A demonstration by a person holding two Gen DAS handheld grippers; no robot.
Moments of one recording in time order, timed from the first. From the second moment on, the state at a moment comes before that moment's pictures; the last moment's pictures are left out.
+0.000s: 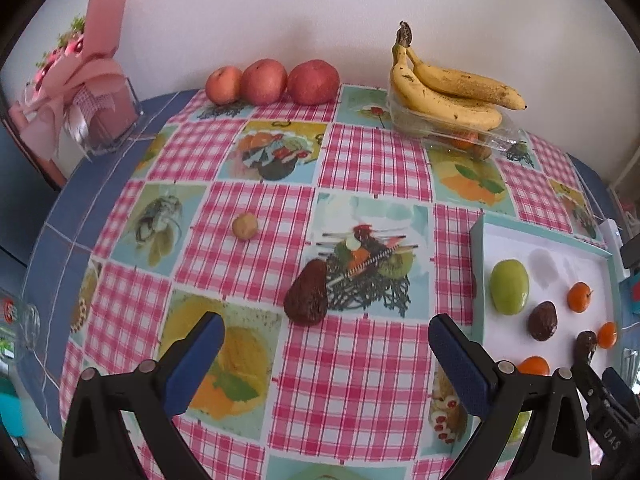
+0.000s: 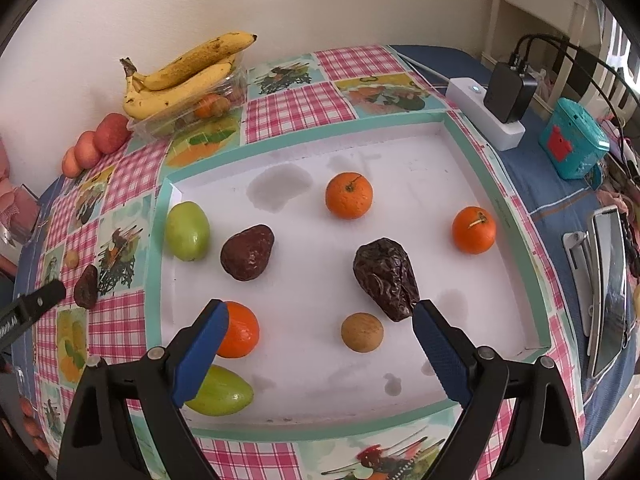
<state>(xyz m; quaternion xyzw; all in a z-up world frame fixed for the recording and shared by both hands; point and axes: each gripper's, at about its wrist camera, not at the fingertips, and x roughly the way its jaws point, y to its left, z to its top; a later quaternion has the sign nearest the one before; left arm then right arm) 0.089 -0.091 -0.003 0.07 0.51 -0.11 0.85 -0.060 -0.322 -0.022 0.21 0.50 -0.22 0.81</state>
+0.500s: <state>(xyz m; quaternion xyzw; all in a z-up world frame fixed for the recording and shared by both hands) 0.134 -0.073 0.008 0.08 0.48 -0.11 0.86 -0.022 -0.305 0.004 0.22 0.48 -0.19 0.83</state>
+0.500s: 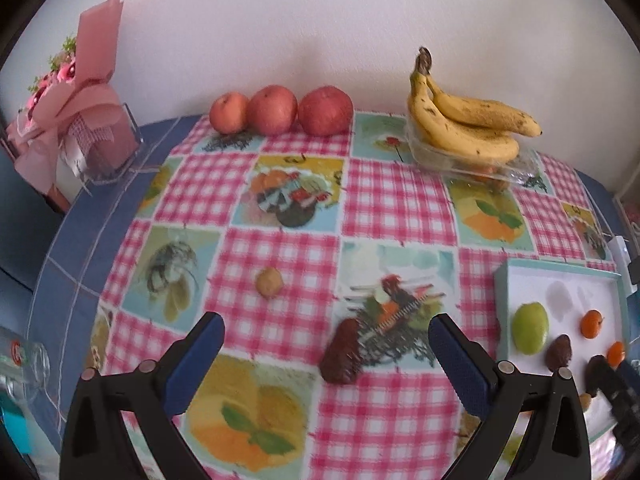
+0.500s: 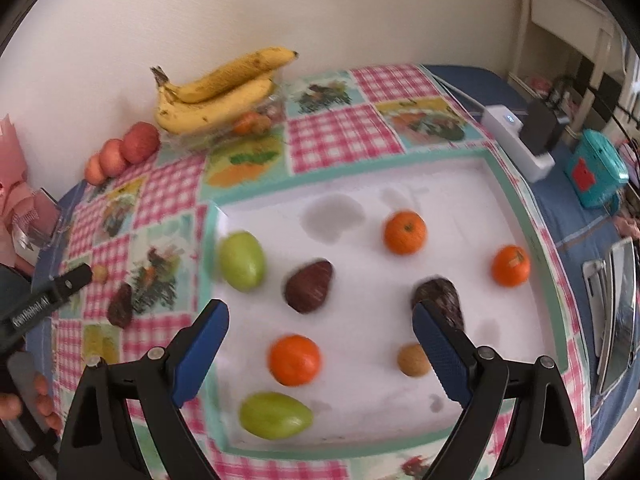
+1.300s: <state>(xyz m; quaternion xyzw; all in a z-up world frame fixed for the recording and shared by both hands) 0.190 0.083 0.006 -0.05 0.49 0.00 0.87 0.106 -0.184 0.010 0.18 0.49 -0.06 0.85</state>
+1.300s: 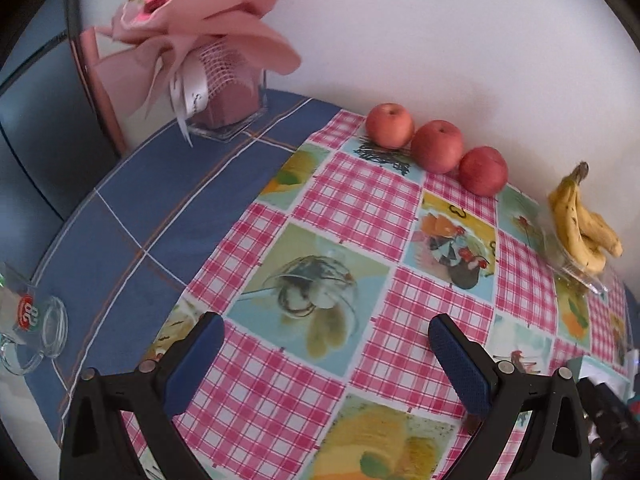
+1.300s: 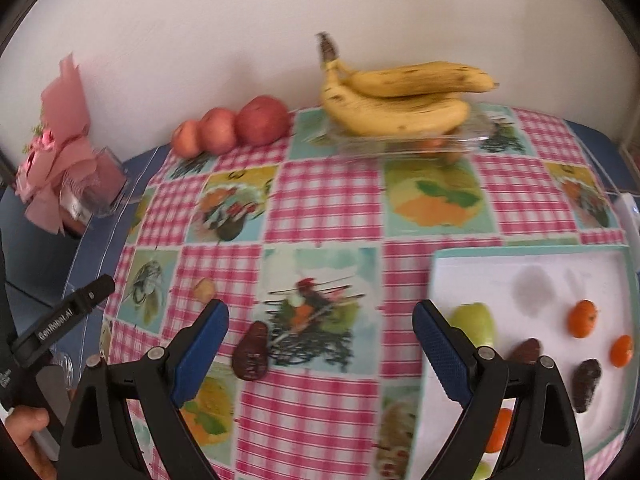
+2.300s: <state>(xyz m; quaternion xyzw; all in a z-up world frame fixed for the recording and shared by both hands) 0.218 0.018 -0.062 -0.07 0.56 -0.15 0.81 0.131 -0.124 -0.061 0.11 0.58 -0.03 0.81</state>
